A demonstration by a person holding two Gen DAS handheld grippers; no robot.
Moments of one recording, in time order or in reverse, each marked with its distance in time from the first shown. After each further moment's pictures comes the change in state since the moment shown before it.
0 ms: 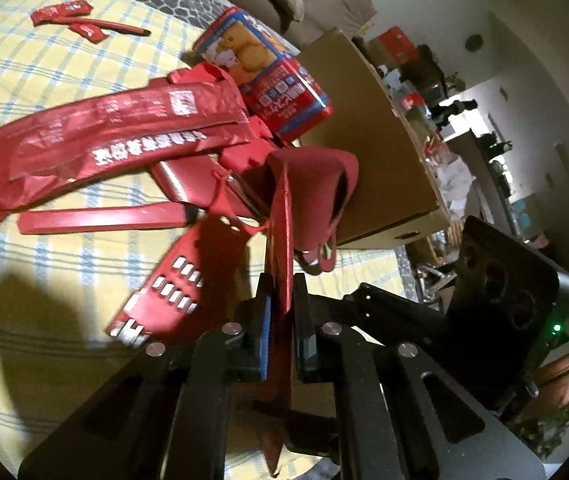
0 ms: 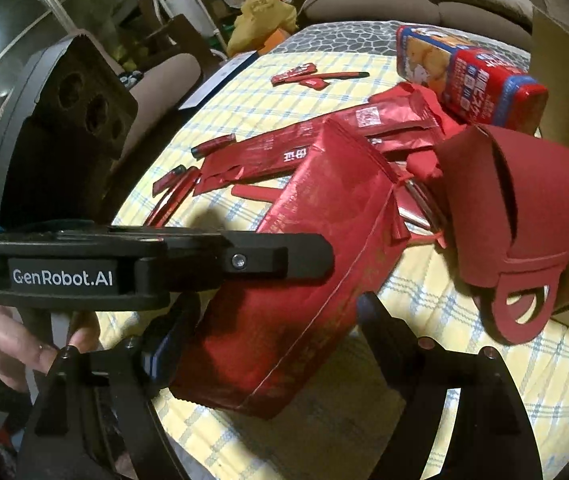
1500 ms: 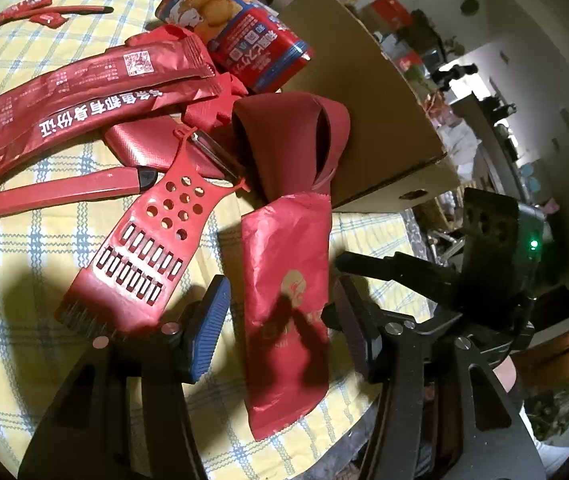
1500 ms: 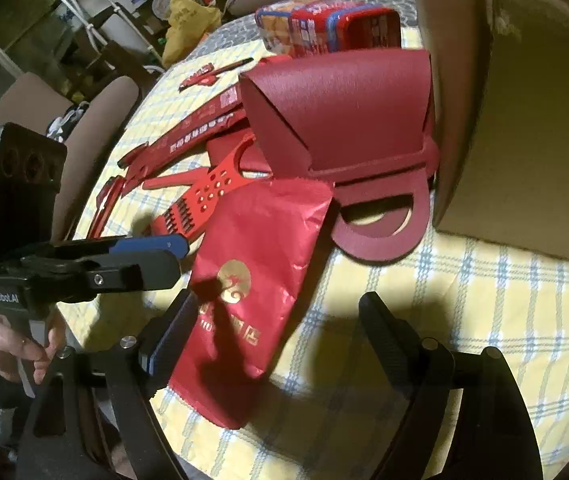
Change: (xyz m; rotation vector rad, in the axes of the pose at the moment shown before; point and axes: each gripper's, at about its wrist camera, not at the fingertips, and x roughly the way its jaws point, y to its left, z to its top) left arm 0.023 -0.020 -0.019 0.075 0.088 0.052; right arm -0.042 -0.076 -0.032 0.183 0.019 -0.101
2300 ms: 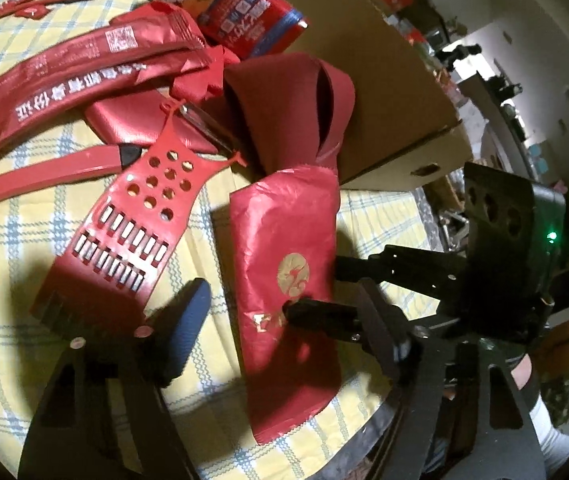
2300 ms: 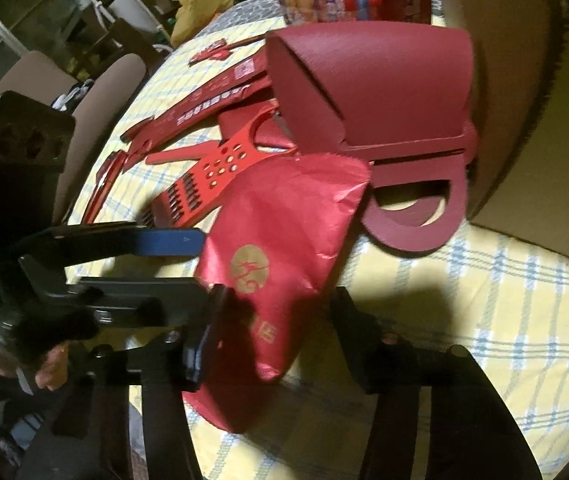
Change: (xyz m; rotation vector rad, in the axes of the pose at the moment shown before) left arm 0.021 -0.005 -0.006 0.035 0.060 0.037; right arm 0.025 0.011 -0.004 -0.049 0.075 0.023
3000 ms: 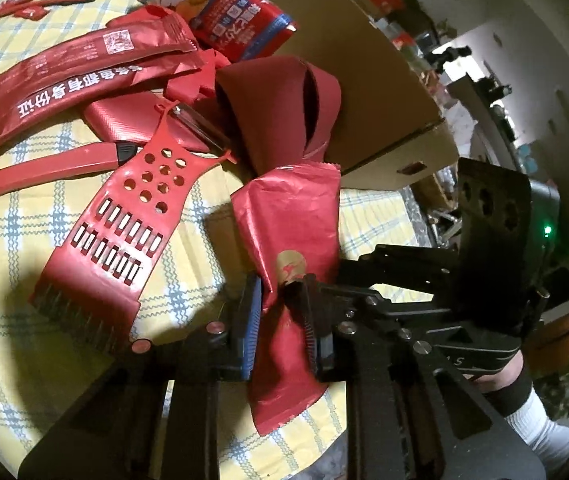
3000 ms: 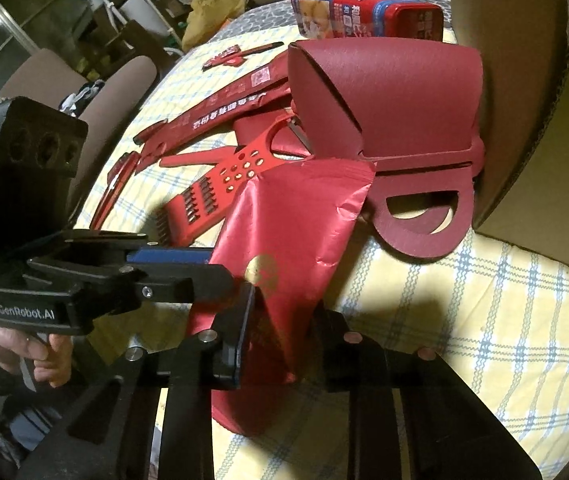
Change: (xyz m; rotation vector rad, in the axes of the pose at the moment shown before) left arm -0.014 0.002 -0.008 0.011 -0.015 -0.042; right arm -0.007 0.005 0.001 -0.023 -0.039 0.019
